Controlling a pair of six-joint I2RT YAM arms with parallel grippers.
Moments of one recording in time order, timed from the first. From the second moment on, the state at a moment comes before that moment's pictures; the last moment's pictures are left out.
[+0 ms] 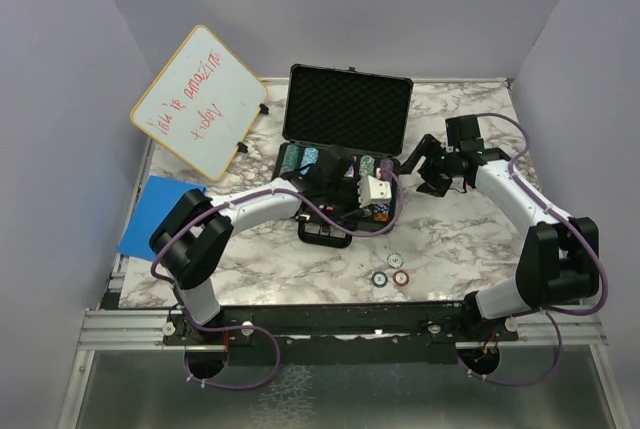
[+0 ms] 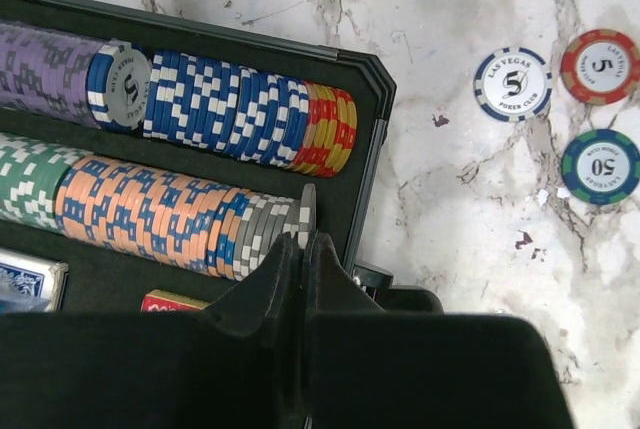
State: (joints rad) left arm -0.80 1.74 1.15 -0.20 0.50 0.55; right arm 0.16 1.47 1.04 -0.52 -0.25 0.76
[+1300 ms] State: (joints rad) left arm -0.83 1.69 1.09 -0.23 0.37 0.59; right arm 0.16 1.45 0.97 -0.52 -0.25 0.76
